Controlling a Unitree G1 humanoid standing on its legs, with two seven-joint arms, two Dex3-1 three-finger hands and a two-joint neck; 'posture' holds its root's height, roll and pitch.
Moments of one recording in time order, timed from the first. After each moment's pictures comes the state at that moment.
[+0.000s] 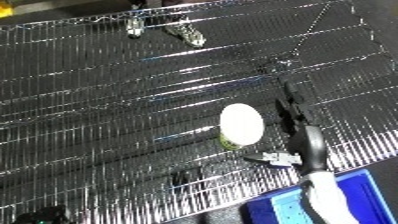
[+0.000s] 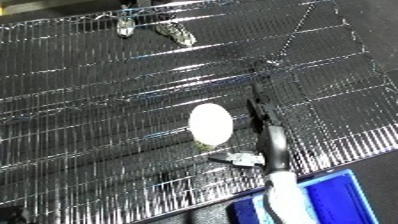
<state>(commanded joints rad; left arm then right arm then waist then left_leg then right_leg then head) -0.34 0.39 -0.14 0.17 -0.73 -0.08 0.02 -0.69 -0.49 0.13 0.43 0.45 -0.24 -0.23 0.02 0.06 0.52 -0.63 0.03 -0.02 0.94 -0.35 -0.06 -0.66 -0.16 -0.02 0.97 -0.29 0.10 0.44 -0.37</state>
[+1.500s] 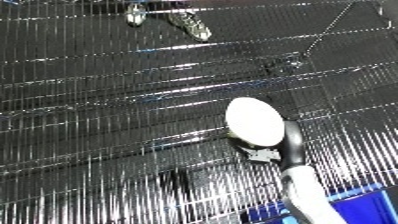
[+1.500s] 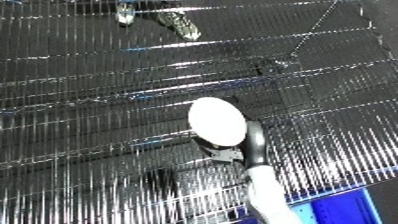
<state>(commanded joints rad) -0.41 0.45 -0.18 0.14 -0.79 -0.10 0.04 -0.88 -0.56 0.25 0.54 0.47 -0.32 -0.29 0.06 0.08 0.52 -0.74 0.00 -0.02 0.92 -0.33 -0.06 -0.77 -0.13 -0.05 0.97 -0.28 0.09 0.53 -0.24</state>
